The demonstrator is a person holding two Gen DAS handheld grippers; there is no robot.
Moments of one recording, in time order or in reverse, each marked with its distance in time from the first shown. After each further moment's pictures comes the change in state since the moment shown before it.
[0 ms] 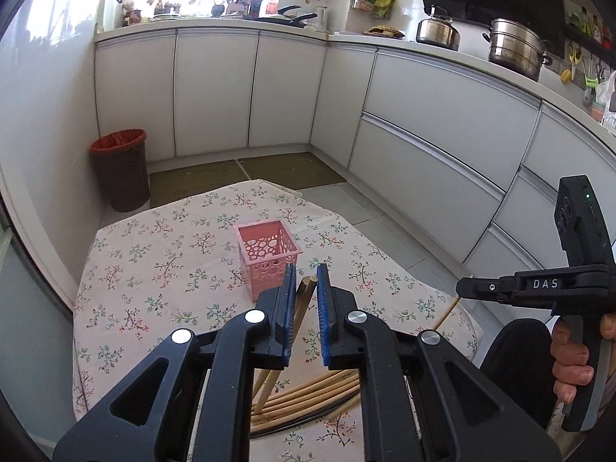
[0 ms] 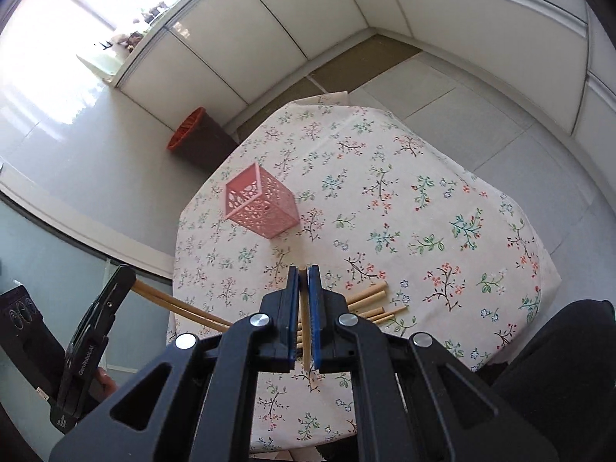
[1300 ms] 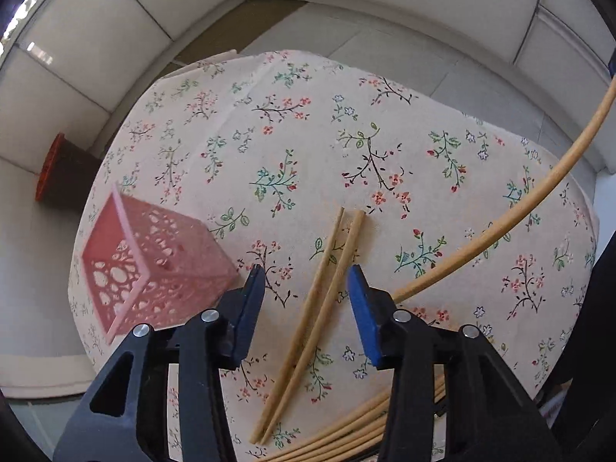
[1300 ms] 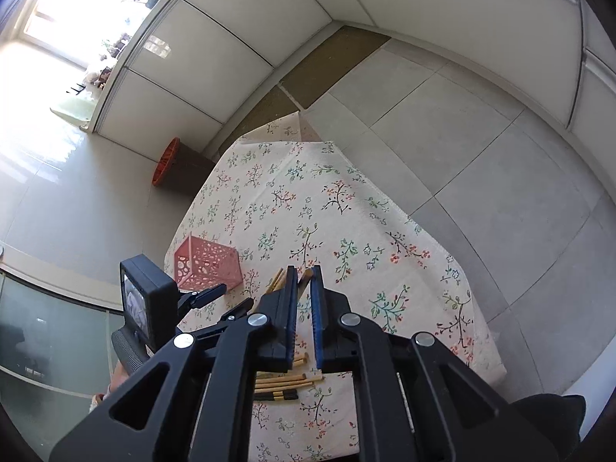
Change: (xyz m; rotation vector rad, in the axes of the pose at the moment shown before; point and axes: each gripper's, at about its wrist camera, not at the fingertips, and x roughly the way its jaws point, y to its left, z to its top) left arm 0.267 -0.092 -0.023 0.519 0.687 0.151; right arm 0.020 -0.148 0.105 0.128 0.046 0.026
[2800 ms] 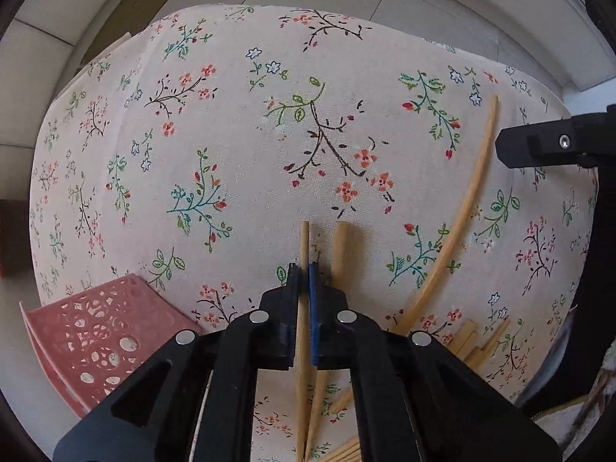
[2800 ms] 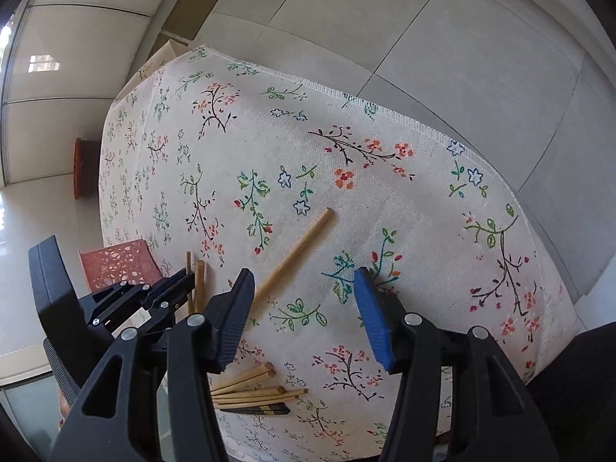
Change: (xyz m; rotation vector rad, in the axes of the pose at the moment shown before) left arm 0.056 -0.008 0.041 0.222 0.222 -0.177; right arm 0.140 -0.047 -0.017 0.385 0.309 -0.200
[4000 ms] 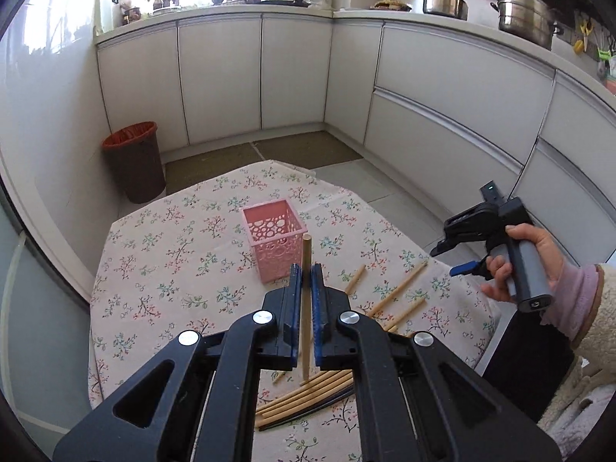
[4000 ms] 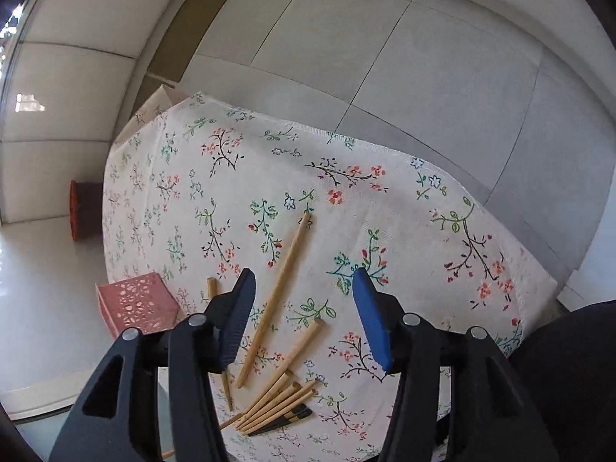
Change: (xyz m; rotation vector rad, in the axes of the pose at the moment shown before) left arm -0.193 -0.029 -0.273 -0.651 -0.875 0.121; right arm -0.031 0.005 -0.010 0.069 -0.100 -0.068
